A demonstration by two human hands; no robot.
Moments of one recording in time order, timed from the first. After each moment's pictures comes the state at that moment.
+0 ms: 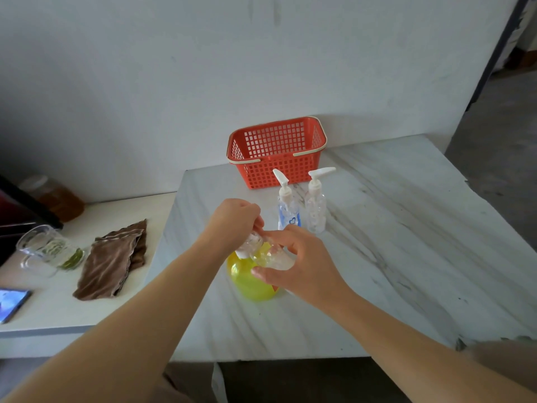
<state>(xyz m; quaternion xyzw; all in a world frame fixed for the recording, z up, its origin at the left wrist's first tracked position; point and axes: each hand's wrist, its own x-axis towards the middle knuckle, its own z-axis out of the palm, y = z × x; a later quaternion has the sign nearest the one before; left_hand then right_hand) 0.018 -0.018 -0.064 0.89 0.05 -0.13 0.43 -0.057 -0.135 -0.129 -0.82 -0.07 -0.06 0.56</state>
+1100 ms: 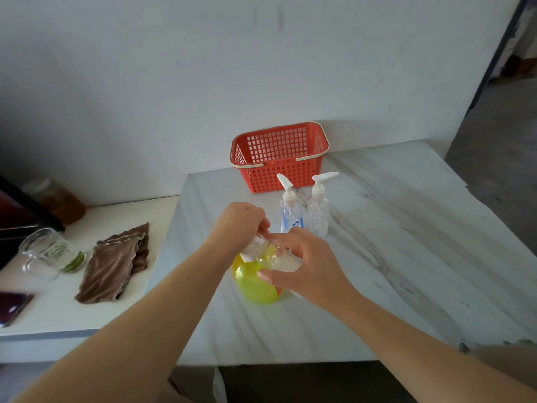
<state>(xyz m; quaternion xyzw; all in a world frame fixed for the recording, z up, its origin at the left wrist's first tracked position) 0.014 -0.018 -0.061 0.87 0.07 -0.14 0.47 -0.056 -0.136 -0.126 -0.82 -0.07 -0.06 0.56</state>
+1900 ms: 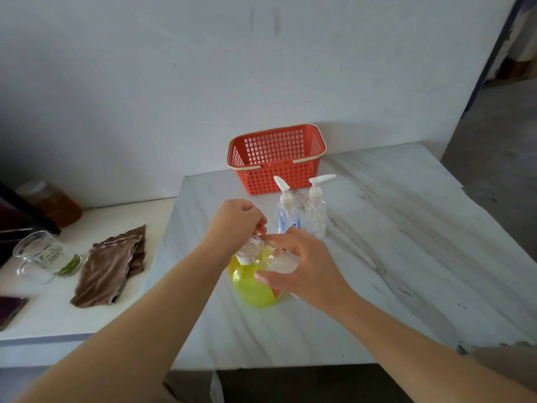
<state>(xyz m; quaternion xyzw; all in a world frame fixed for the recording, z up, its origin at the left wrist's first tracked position) 0.016 -0.019 -0.058 0.88 0.05 -0.11 0.47 -0.055 -0.138 -0.121 -0.82 -0.08 -0.07 0.56</state>
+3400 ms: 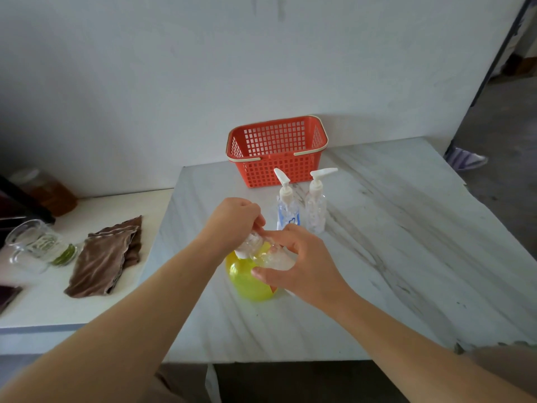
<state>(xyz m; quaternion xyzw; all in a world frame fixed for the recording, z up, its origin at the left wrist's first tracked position) 0.018 -0.017 -0.064 0.88 0.05 -0.14 0.45 -0.054 -0.135 -0.128 -0.82 -0.08 -0.05 0.56</state>
